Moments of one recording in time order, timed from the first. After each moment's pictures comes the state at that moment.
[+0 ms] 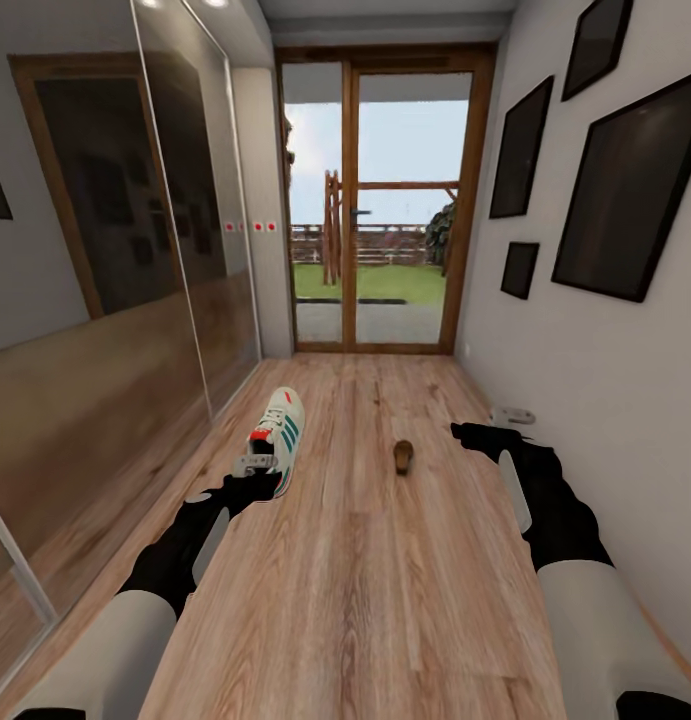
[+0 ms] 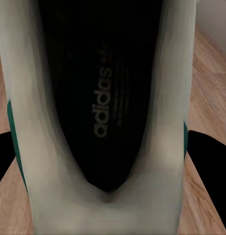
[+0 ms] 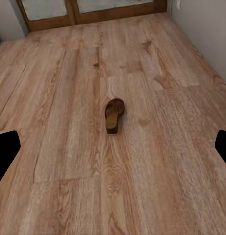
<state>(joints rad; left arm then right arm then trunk) -0.71 -0.02 -0.01 -0.79 0.08 0.32 -0.17 -0.78 -0.01 -0.14 -1.09 -0.04 0.61 0.00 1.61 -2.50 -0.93</state>
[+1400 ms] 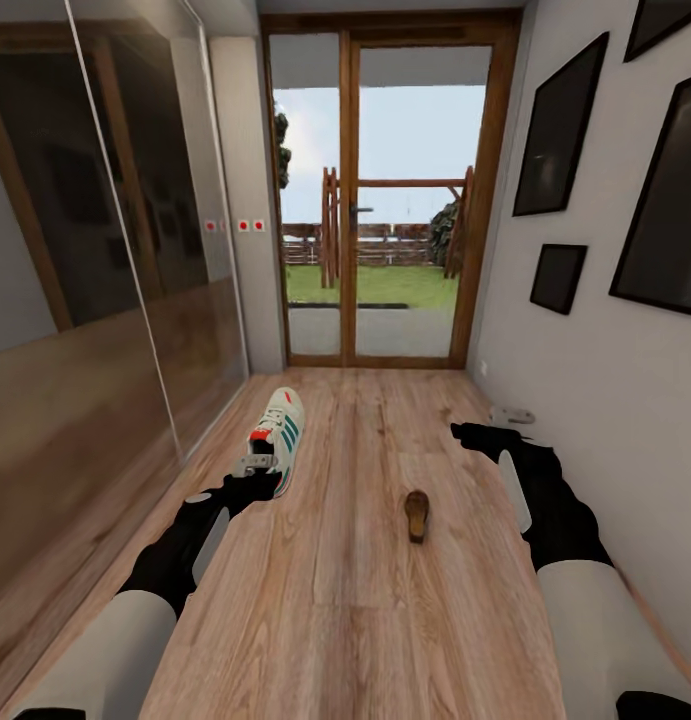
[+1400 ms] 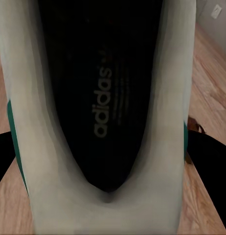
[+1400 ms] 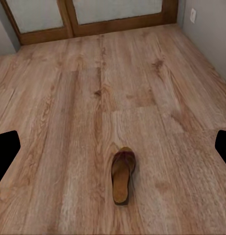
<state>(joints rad) -0.71 -0.02 -0.01 -0.79 0.08 0.32 -0.17 -0.78 -0.01 -0.14 -1.09 -0.04 0.61 0.00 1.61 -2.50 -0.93</state>
